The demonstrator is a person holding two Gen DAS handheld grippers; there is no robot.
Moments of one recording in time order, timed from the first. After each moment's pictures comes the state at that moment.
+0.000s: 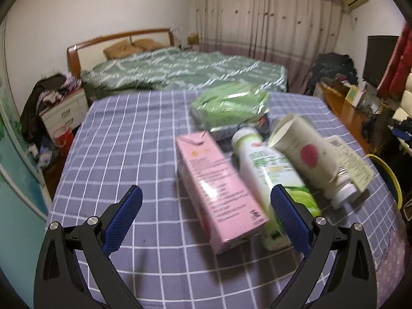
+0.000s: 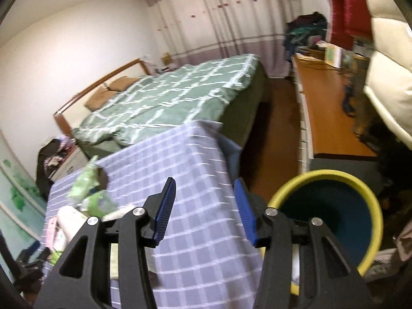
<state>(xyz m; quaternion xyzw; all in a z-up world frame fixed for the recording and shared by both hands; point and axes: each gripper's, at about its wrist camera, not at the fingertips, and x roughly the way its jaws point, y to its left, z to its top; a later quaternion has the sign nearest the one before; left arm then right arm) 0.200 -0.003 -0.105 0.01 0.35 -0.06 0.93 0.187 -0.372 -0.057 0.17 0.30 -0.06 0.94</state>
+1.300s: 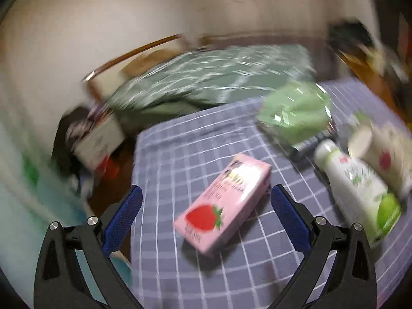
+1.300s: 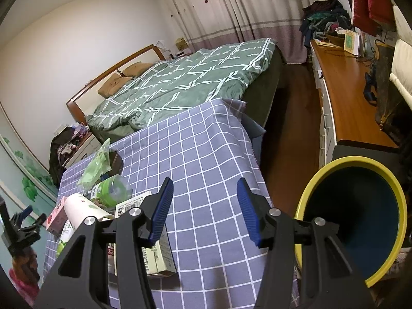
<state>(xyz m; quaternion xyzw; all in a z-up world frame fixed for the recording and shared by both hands) 0.251 0.056 -0.075 0.17 0.34 -0.02 0.92 0.208 -0.360 -0.076 0.19 0.34 -0.01 0.92</state>
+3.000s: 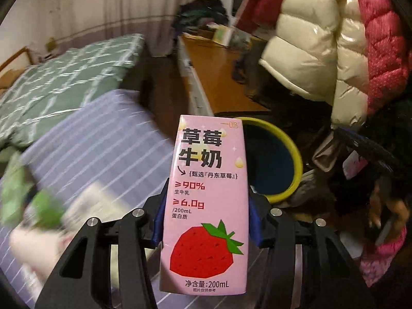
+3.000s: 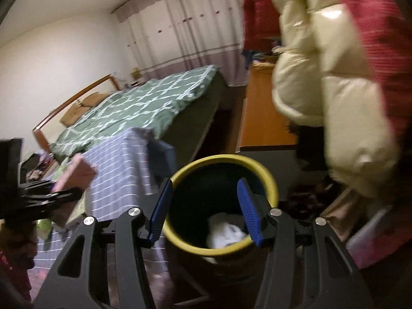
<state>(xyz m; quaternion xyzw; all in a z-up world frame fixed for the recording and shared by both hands) 0.193 -0.331 -0.044 0.14 0.41 -0.41 0.80 0.008 -0.492 -0.051 0.18 0.28 -0.16 0.93</state>
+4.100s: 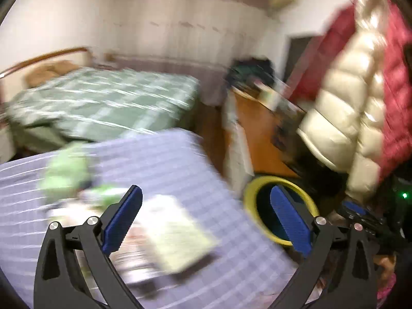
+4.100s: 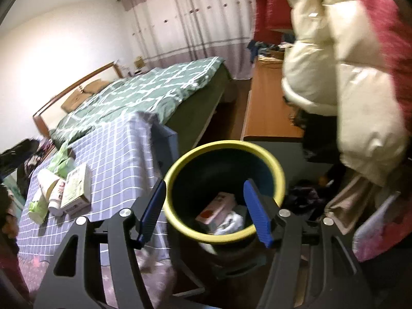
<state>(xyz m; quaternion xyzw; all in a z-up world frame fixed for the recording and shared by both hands) 0.184 -0.190 0.000 -0.01 0.29 -0.27 0.92 0.029 -0.464 -0.072 0.16 0.31 -0.14 0.93</state>
